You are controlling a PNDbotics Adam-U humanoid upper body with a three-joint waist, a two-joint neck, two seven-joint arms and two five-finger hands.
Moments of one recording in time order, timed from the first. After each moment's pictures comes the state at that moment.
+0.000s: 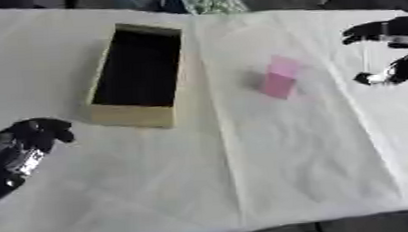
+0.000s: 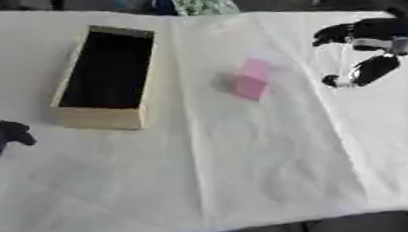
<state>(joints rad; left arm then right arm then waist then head) -0.19 0.31 -0.03 -1.79 -0.08 -0.09 -0.56 -0.56 -0.86 0.04 -1.10 0.69 -0.63 0.51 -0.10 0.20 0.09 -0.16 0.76</state>
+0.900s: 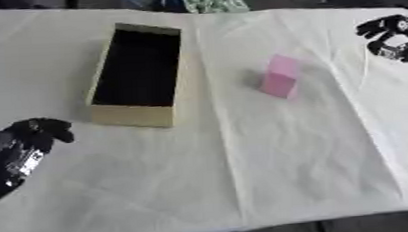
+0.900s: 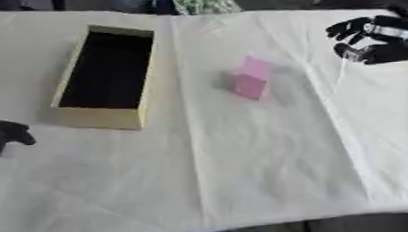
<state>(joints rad) -0.19 0.31 -0.03 -1.79 -0.08 -0.09 -0.57 -0.60 -0.85 0.01 -1.02 0.30 -0.53 0.62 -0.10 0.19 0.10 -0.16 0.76</state>
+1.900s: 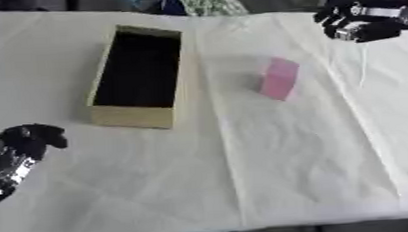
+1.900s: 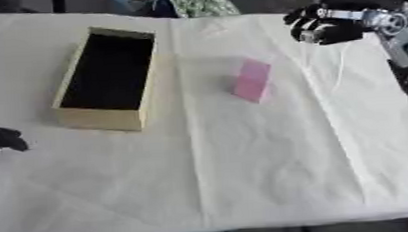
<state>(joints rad) -0.19 0.31 -0.03 -1.79 -0.08 -0.09 -0.59 -0.76 -0.75 0.06 -0.94 0.41 -0.48 0.68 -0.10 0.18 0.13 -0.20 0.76</state>
